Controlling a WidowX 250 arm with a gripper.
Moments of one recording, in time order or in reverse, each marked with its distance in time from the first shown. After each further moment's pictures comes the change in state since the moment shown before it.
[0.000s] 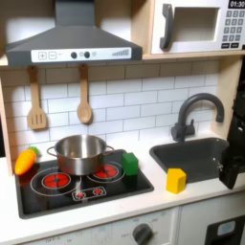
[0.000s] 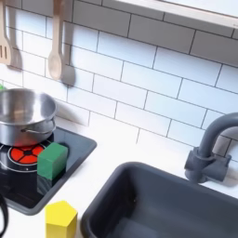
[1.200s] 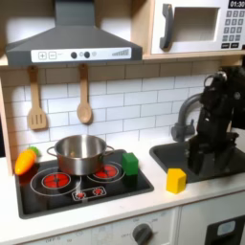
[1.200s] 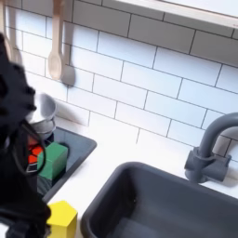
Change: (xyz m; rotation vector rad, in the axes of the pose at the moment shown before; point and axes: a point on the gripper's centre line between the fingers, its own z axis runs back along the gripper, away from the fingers) arm 0.061 0.019 -0.013 0.052 -0.001 -0.024
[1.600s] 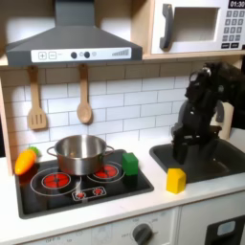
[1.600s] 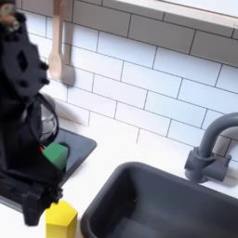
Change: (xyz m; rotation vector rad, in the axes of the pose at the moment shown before) arm 0.035 0.008 -0.004 0.014 -0.039 0.005
